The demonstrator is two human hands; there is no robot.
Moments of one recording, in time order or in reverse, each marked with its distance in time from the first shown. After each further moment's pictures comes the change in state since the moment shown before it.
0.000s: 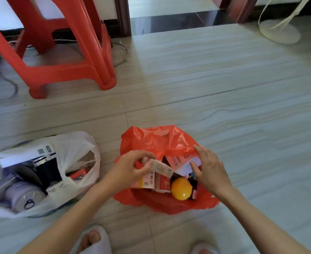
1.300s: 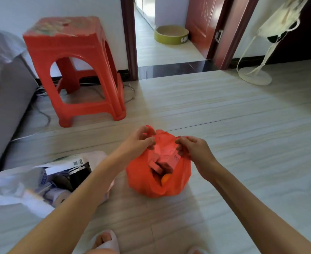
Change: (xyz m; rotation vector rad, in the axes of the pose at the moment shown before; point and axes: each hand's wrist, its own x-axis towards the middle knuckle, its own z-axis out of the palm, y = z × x) left_hand -0.032 0.173 -0.083 -0.353 0.154 -0.152; right_hand -0.052 -0.121 -0.156 1.154 -0.017 0.127
